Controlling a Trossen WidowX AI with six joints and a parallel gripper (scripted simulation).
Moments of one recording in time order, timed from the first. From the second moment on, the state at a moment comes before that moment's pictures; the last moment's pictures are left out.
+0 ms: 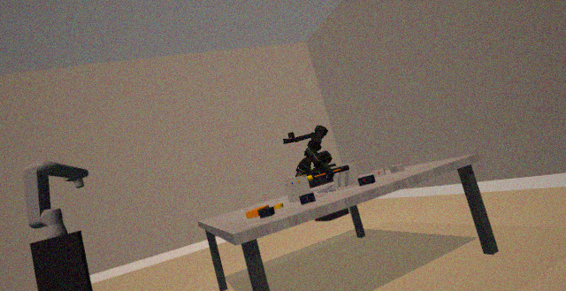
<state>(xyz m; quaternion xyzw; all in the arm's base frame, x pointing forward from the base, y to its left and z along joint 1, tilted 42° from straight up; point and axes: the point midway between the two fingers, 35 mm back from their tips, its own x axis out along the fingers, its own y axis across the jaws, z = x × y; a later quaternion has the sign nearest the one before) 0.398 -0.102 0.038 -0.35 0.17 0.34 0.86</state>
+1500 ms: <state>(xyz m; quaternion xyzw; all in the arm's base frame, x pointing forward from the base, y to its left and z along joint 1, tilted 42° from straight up) 0.400 -0.101 0.038 -0.30 0.28 0.54 0.73</state>
